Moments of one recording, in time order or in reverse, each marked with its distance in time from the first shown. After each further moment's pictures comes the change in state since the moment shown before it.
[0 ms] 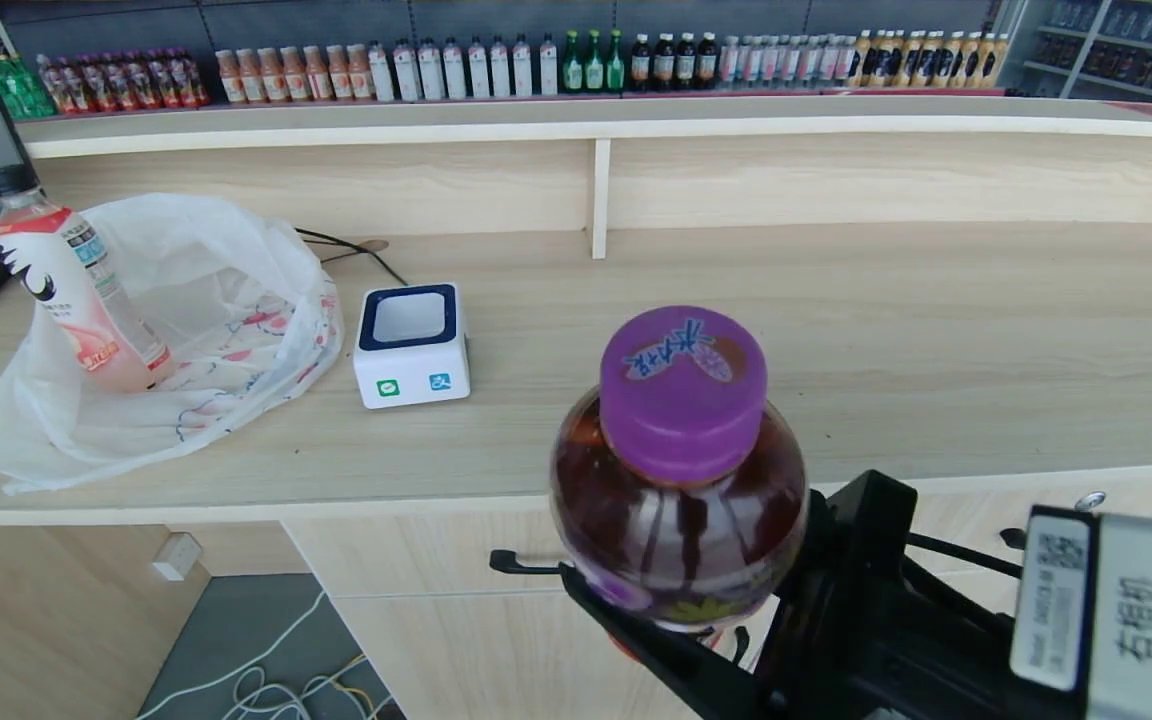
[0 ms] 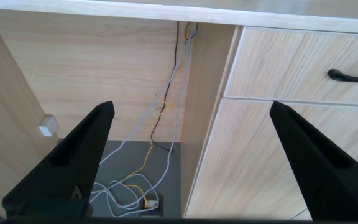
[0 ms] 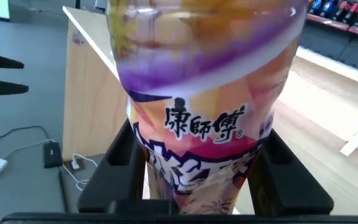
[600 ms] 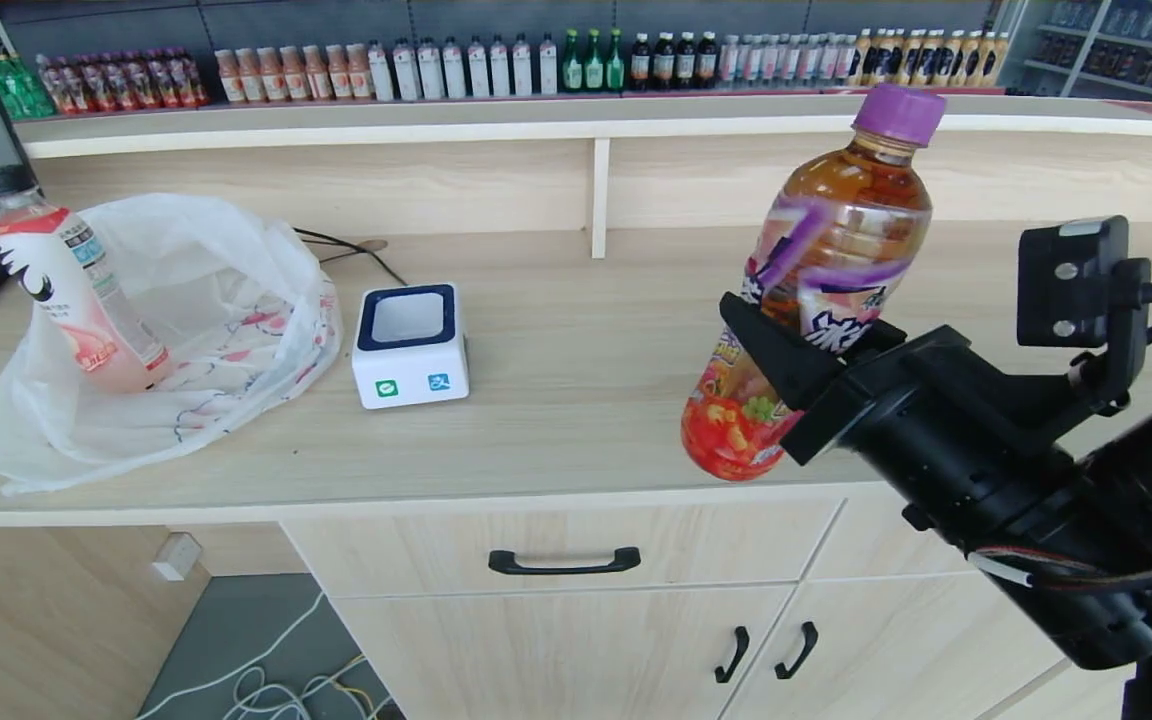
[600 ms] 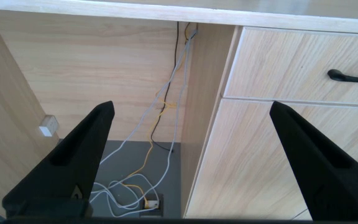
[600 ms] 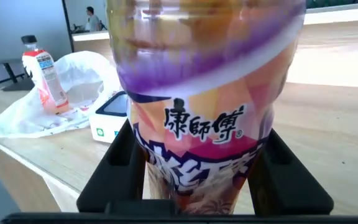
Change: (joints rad) left arm 0.001 0.000 0.000 0.000 0.000 0.000; right arm -0.344 0.033 -0.092 -0.058 -0.101 0.417
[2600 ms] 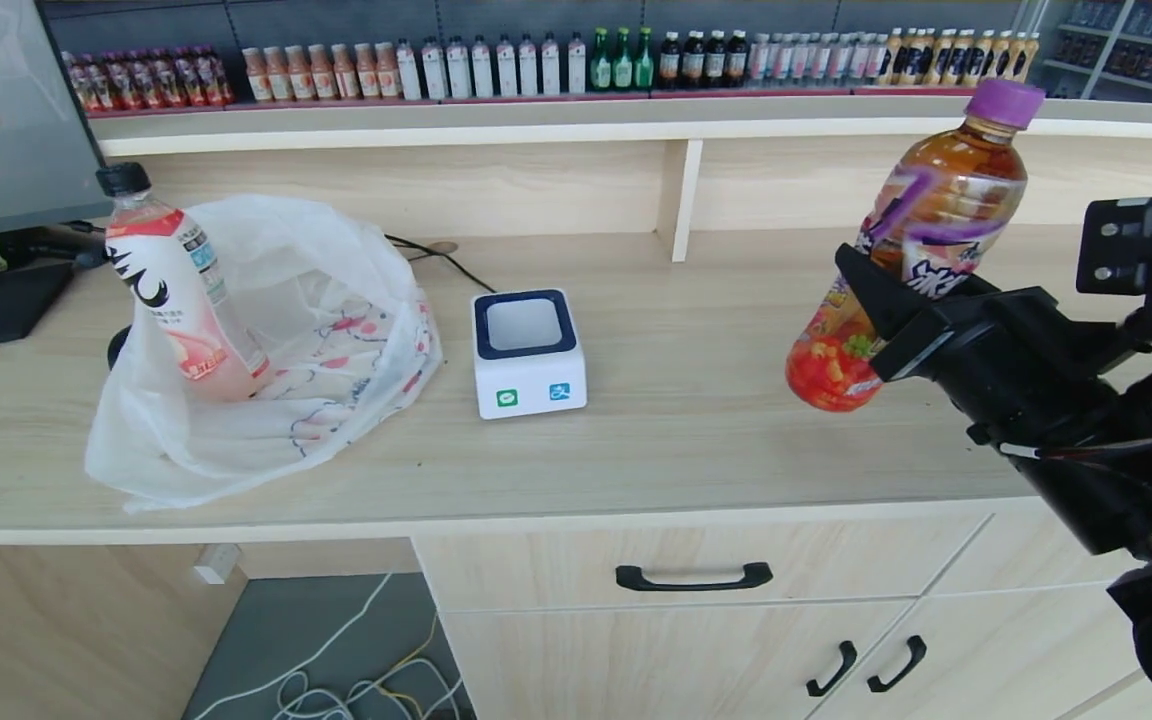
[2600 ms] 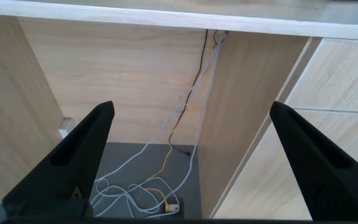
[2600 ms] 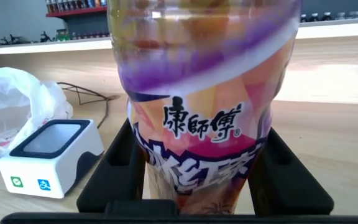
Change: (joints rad) left arm 0.000 0.000 0.000 0.000 0.000 -0.002; right arm -0.323 0.043 -0.008 -0.086 0.106 0.013
